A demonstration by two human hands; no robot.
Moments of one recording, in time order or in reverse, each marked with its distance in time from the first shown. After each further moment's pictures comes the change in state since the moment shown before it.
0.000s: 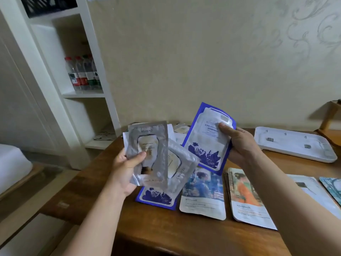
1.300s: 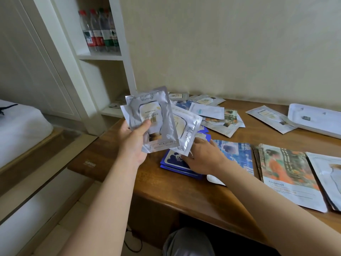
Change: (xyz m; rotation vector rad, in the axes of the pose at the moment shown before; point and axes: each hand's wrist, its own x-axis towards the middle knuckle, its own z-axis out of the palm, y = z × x) left_hand 0.005 0.000 -0.055 0.001 0.280 0.079; right_hand -0.033 0.152 0.059 -1.949 -0.596 -0.216
